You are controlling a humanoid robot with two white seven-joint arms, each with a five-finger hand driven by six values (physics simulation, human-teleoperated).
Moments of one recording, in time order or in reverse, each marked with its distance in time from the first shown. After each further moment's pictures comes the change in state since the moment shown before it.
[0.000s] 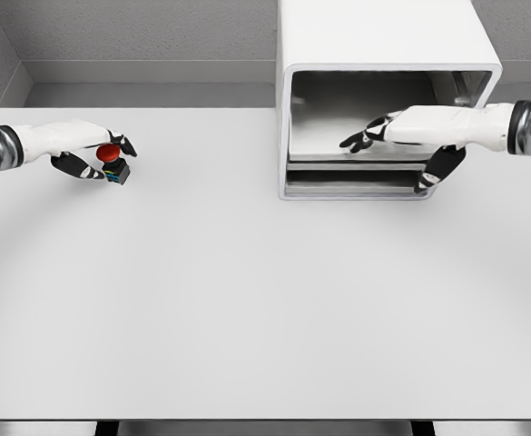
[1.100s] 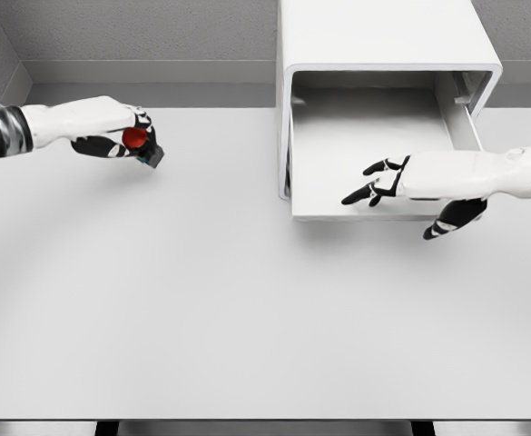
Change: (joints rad) left arm 0.018 0.099 0.001 -0.351 0.147 -0.001 -0.020; right arm 0.048 -0.184 0.030 -0.242 -0.052 -0.128 -0.013
